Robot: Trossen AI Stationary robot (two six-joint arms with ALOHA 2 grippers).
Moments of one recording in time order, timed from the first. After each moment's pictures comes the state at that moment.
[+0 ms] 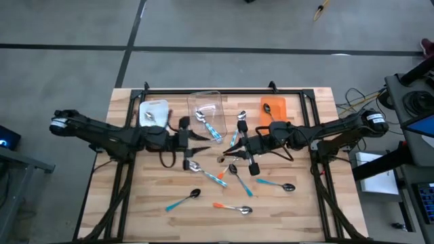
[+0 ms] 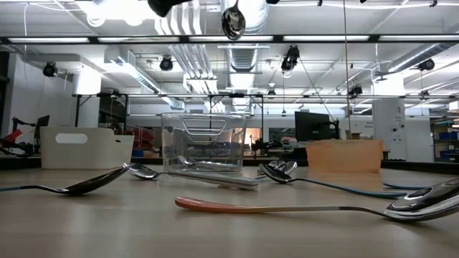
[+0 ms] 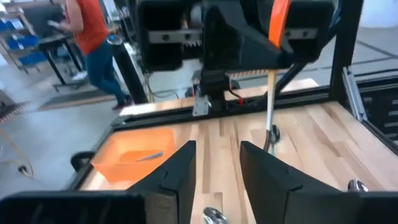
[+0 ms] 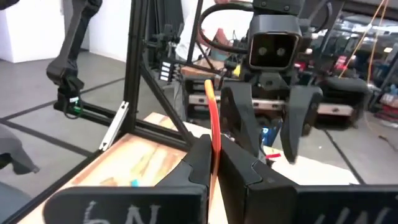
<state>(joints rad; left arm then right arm) -0.19 1.15 0.81 0.18 -0.26 0.15 0.11 1.36 0.92 0.45 -0.16 -0.21</state>
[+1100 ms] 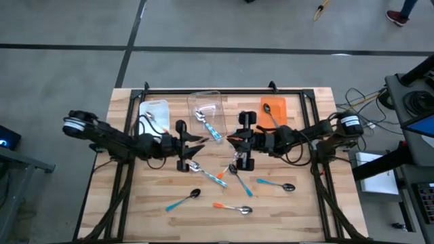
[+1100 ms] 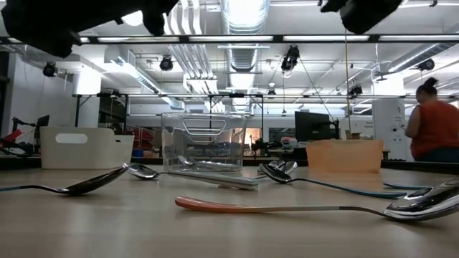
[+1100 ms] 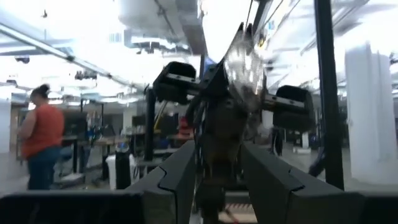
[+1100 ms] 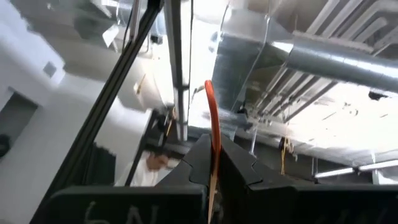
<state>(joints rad) -0.19 1.41 0.45 1.44 -0.23 0.12 0.11 1.68 0.93 1.56 -0.08 -0.33</state>
